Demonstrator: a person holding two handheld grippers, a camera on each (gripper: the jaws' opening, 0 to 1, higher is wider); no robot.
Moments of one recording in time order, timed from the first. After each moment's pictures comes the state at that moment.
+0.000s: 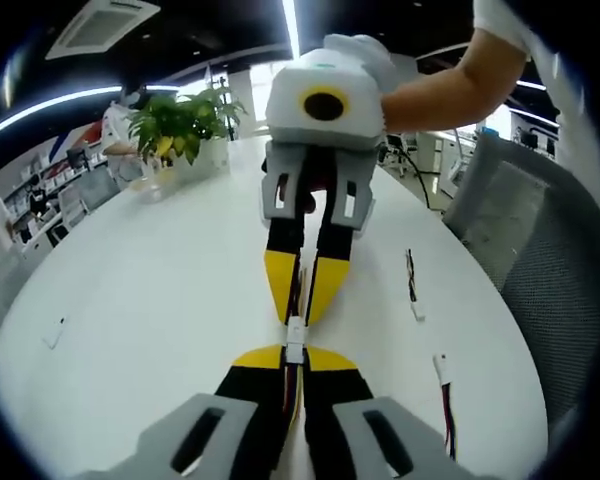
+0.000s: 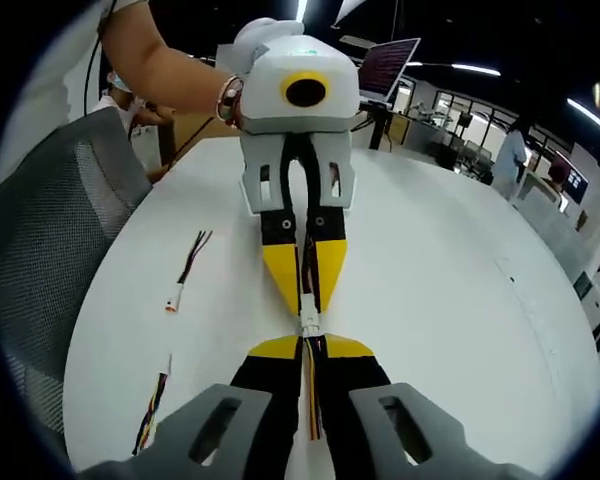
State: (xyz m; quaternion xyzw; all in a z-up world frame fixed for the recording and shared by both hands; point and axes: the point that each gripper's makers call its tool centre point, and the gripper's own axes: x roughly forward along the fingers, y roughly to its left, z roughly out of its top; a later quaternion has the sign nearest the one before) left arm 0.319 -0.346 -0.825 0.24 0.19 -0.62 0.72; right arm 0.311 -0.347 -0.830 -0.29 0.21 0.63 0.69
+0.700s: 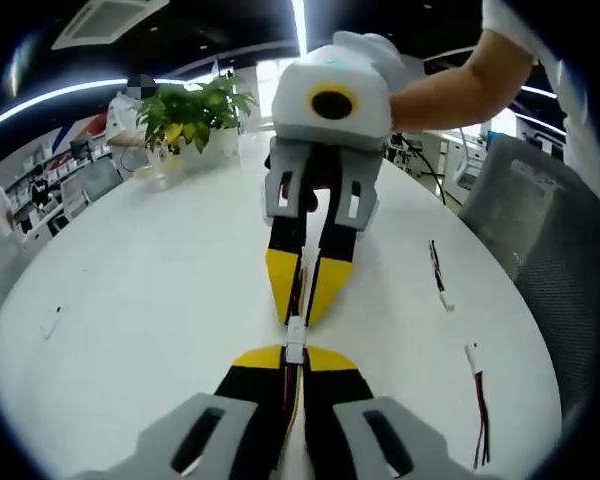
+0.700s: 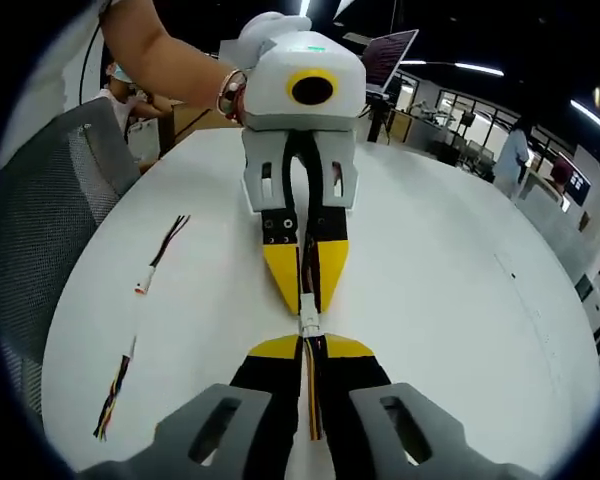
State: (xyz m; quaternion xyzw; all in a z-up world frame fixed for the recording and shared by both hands) left arm 0.341 -0.345 -0.842 0.23 0.20 -0.61 0.73; right arm 0.334 -0.345 -0.847 -0.30 0.21 0.63 0.69
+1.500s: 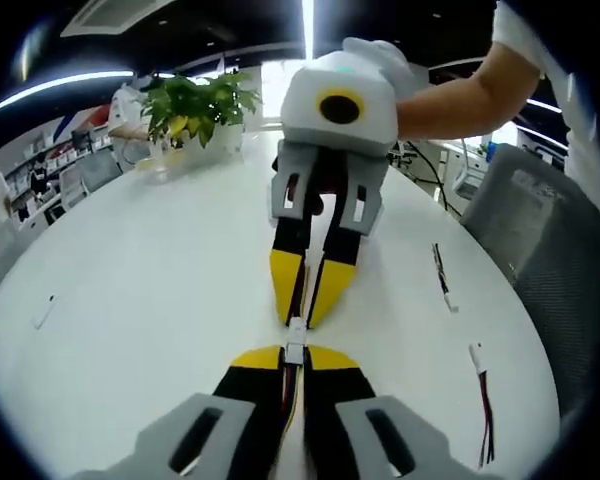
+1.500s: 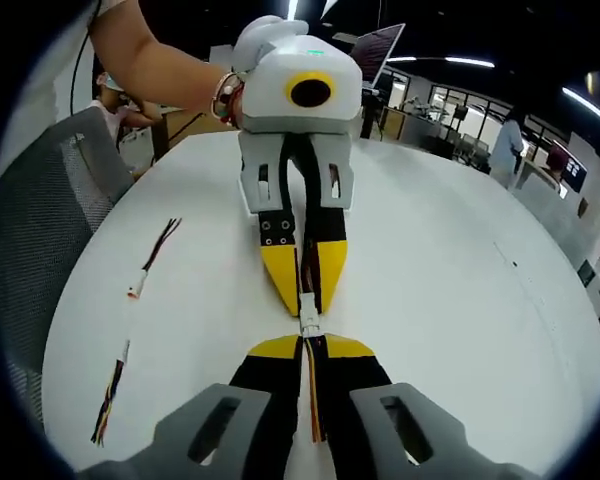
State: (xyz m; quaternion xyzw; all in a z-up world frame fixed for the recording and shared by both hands) left arm 0.343 -0.343 -0.847 0.21 0.22 -0.62 0.73; right arm 0.337 -0.345 -0.853 -0.27 0.23 0.62 0.70
